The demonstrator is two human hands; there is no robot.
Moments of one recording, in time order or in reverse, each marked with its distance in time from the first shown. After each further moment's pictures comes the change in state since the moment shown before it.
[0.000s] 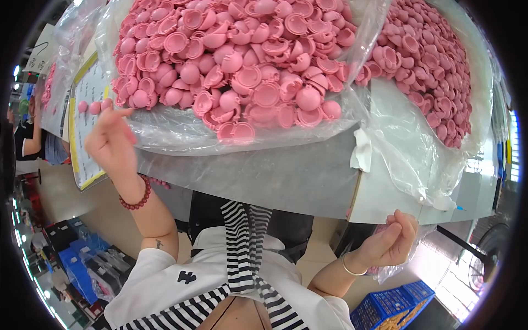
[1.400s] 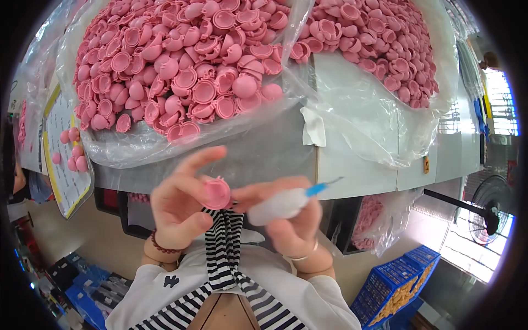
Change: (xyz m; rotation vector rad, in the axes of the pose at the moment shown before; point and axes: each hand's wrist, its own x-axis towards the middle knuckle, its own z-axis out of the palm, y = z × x) left_hand -0.059 0.104 0.052 -1.461 -0.580 -0.601; right_hand -0.021 -0.072 0.041 1.109 -0.636 0.707
